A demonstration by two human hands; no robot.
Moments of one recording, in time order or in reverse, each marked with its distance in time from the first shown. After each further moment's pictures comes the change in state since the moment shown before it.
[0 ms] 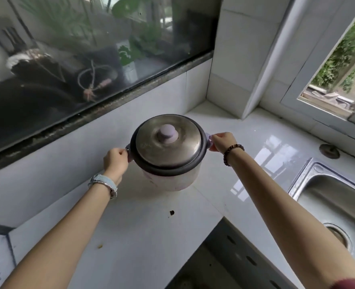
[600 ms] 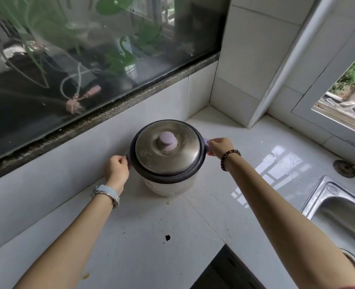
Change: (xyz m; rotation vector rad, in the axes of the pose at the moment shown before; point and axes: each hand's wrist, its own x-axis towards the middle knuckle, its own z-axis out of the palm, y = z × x) left_hand 0.049 0.013 0.047 -0.064 0.068 -0.068; right_hand 0.079 -0.013 0.022 -0.138 -0.050 0.020
